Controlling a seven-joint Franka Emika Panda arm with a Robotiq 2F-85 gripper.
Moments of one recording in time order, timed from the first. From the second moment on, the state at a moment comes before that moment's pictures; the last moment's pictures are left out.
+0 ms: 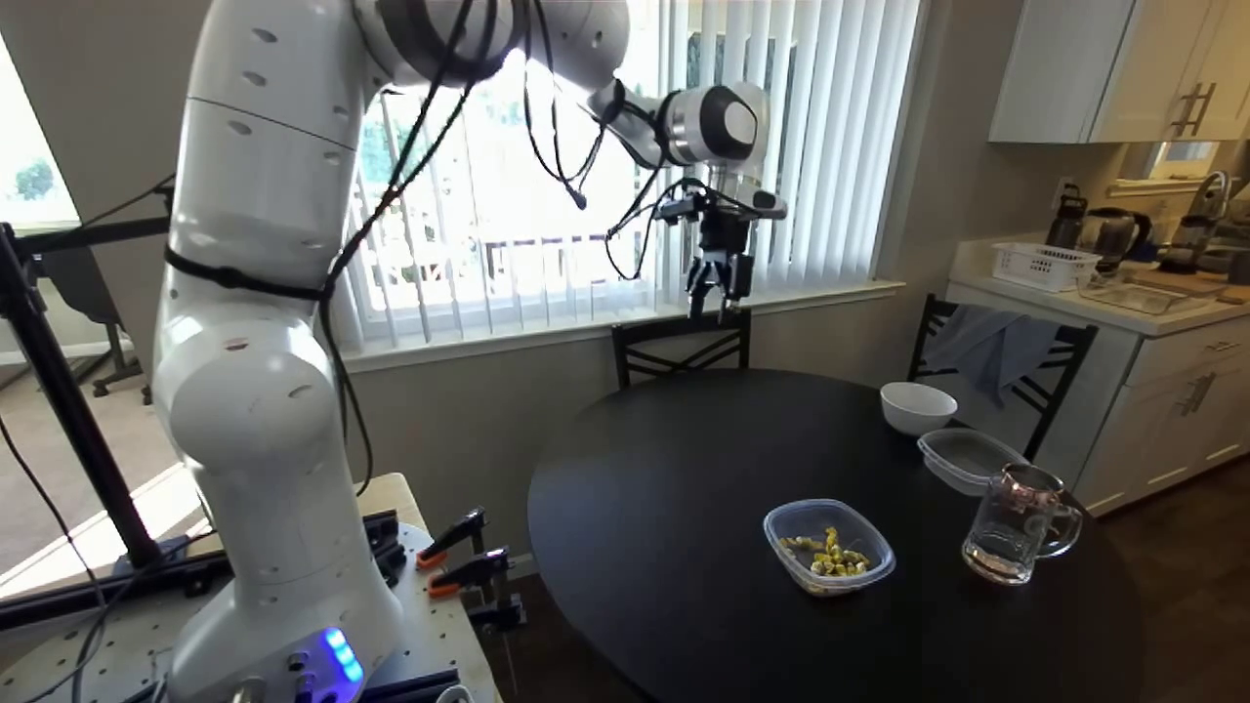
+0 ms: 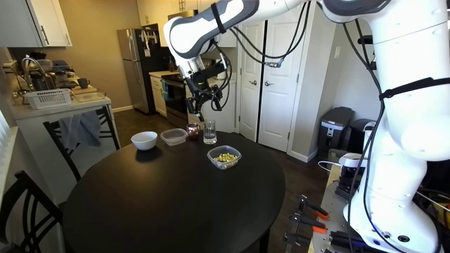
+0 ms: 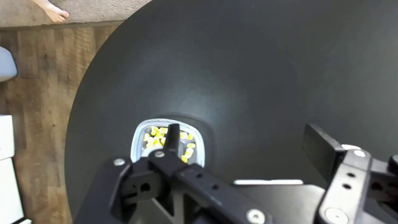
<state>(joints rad) 0.10 0.38 0.04 -1.60 -0.16 1.66 0.44</state>
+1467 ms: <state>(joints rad) 0.15 0.80 -0.12 -1.40 -0.31 1.85 0.70</state>
